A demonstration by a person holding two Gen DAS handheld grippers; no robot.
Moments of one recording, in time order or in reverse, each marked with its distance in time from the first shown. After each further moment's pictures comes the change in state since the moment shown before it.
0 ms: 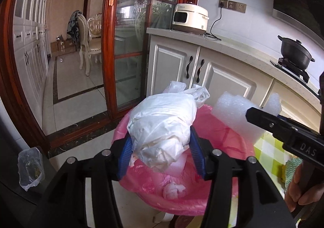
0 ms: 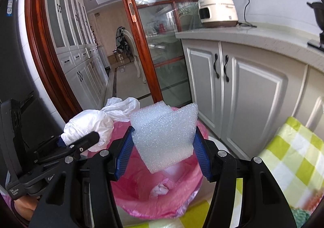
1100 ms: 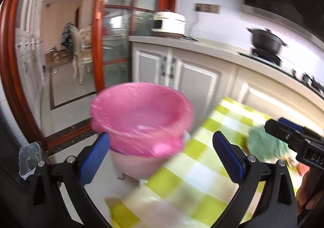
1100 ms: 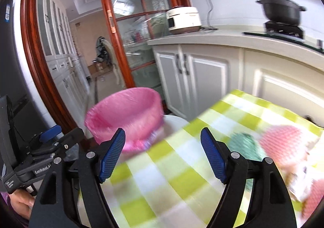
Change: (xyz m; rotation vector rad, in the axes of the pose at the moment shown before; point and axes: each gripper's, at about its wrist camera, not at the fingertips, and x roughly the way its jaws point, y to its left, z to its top) left arm -0.125 -0.106 -0.102 0.089 -0.057 -0.063; right arm -0.181 -0.032 -0.105 0.046 -0.085 -0.217
